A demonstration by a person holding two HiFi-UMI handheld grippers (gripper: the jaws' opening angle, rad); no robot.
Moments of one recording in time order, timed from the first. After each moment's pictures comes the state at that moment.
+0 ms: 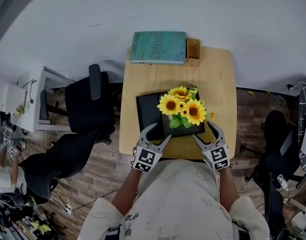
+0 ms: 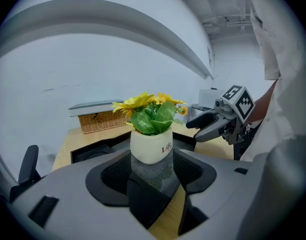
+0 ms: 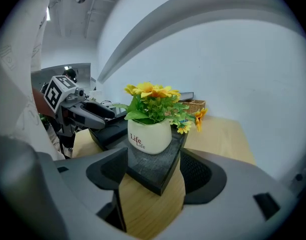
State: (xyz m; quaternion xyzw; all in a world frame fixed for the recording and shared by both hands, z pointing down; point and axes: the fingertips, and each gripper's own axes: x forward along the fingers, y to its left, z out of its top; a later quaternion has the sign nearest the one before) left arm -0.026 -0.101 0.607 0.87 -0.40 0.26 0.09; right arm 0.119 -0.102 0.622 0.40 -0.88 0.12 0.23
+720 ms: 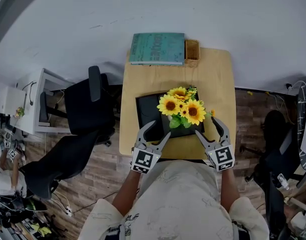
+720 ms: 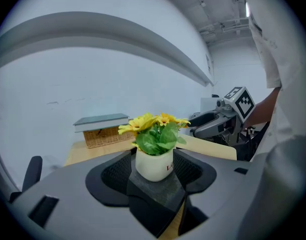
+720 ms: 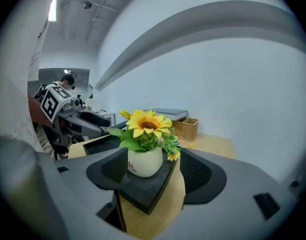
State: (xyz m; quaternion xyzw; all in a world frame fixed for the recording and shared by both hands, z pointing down) left arm -0.027 -0.111 0.563 0.88 -0.42 0.20 0.05; right arm 0.128 -0.119 0.565 0.43 -0.88 0.07 0.18
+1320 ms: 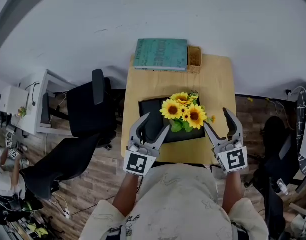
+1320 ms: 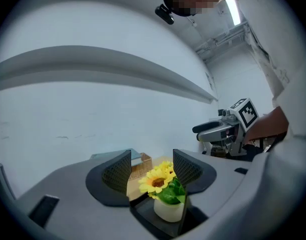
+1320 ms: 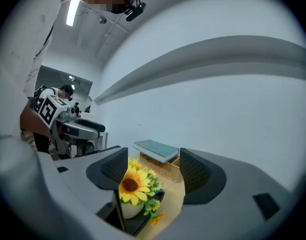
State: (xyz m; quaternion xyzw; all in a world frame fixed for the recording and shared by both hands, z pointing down) left arm -0.040 -0.136 0.452 0.88 -0.47 0.10 -0.01; right arm 0.135 -0.147 0.443 0.46 -0.88 -0.04 0.08
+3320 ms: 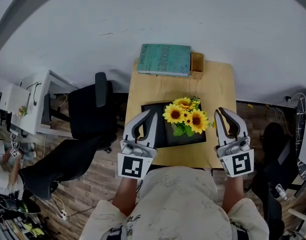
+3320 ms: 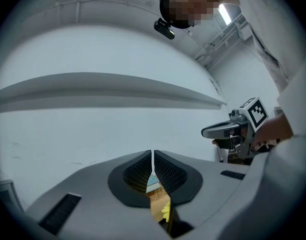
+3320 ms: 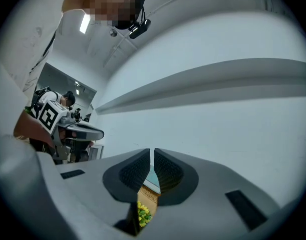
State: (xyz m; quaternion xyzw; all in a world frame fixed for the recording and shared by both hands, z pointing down) left arm -0.063 -0.153 0.373 0.85 -0.52 0.06 -0.09; right arm 0.120 -0.157 0.355 0.46 -0.88 -0.11 0.02
